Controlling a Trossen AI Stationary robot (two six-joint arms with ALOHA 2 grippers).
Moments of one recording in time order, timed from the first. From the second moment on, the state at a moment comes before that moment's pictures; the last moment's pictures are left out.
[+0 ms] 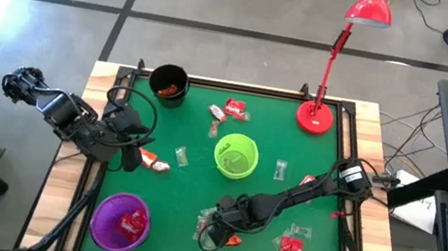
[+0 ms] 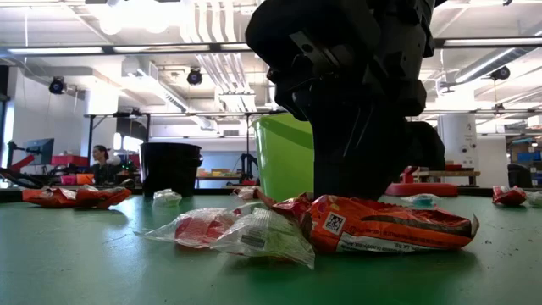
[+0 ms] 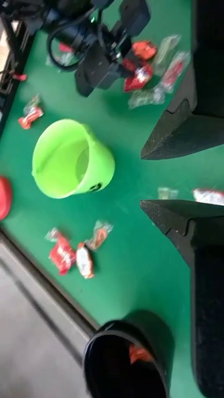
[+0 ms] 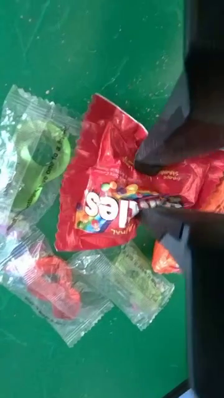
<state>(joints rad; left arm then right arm) -0.50 1.04 1.31 -1.23 -0.66 -0.82 0.40 2.17 1.44 -0.53 -0.03 1.15</state>
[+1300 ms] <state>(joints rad) -0.49 1.18 1.31 -1.08 -0.48 -0.87 0.40 1.75 1.43 -0.58 0.30 1.03</state>
